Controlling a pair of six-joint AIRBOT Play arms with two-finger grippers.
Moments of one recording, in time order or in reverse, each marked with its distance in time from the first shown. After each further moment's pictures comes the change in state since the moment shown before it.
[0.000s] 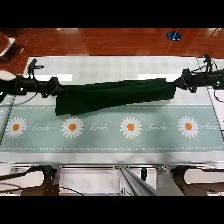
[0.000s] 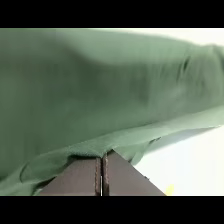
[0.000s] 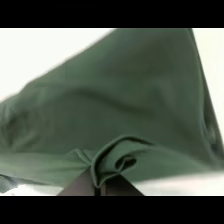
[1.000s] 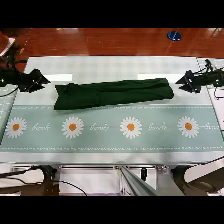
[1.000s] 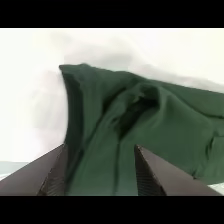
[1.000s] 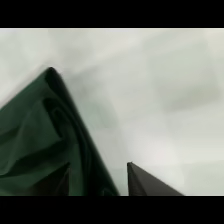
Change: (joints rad) left arm 0.111 0.039 0.092 0.275 0.008 -0.140; right arm -0.076 -0.272 0.222 -0.161 0.032 0.111
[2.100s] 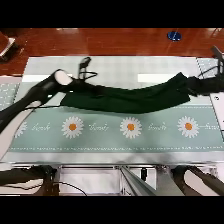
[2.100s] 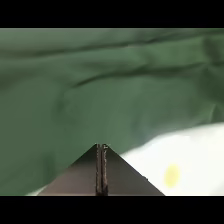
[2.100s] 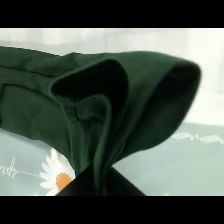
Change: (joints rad) left arm -0.706 -0.066 -0.045 -0.130 0.254 0.073; right arm 0.142 0.767 -0.436 -0.056 0.082 -0.132
